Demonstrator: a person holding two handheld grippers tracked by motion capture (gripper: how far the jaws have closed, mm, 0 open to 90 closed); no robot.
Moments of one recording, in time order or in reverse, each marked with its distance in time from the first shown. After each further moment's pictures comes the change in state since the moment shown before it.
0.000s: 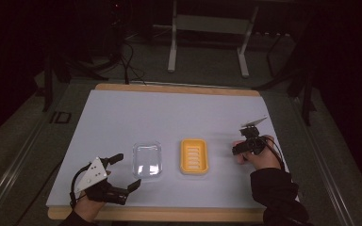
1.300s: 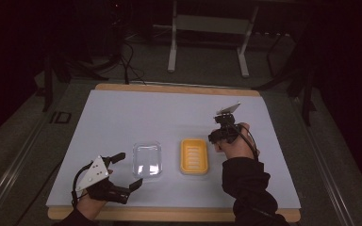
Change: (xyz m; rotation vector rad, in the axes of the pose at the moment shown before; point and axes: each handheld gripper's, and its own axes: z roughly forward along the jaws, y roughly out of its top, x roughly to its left) left arm -0.001 0.003 0.004 -0.012 -0.018 -0.005; right arm 0.089 0.039 -0.030 -0.038 -0.079 0.006
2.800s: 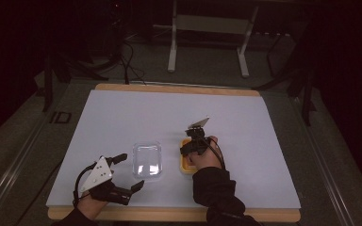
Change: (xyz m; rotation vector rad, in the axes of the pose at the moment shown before) left arm -0.002 -0.001 0.004 0.043 -0.007 0.045; right arm 0.077 -0.015 0.062 0.085 0.130 -0.016
